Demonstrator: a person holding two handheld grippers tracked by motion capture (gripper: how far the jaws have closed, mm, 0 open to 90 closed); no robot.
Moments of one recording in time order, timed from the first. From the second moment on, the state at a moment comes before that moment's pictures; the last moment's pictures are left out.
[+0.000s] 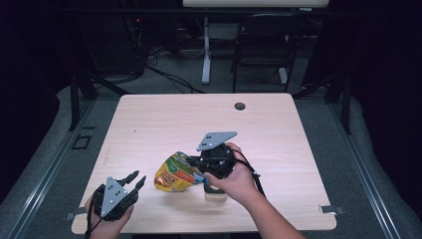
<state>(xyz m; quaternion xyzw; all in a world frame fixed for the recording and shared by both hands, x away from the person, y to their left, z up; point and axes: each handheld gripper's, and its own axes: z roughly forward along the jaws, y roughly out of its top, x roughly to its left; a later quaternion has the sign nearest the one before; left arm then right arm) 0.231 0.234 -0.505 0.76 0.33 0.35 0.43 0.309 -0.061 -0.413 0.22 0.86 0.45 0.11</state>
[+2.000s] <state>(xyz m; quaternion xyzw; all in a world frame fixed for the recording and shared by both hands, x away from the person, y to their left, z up) 0.238 0.268 -0.501 0.74 0.37 0.35 0.43 0.321 0.055 -0.410 0.16 0.91 0.37 0.07</state>
